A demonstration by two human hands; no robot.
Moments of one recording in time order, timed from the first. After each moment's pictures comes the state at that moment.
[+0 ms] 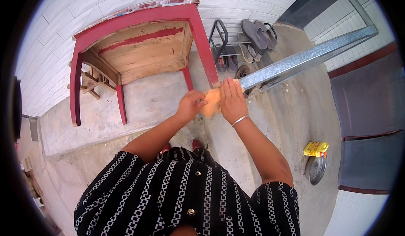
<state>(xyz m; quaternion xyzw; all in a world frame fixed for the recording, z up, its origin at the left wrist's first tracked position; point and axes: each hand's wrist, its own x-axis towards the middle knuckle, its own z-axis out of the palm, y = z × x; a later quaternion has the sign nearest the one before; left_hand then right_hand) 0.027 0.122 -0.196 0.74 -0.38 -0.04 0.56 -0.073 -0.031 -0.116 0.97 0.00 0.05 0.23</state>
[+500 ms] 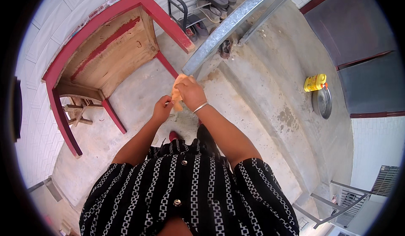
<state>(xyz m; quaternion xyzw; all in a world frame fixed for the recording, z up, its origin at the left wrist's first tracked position) 0.021 0.231 -0.297 0.72 -0.33 -0.31 0.52 -0.080 0.089 -0.207 0.93 -0.15 0.21 -0.25</state>
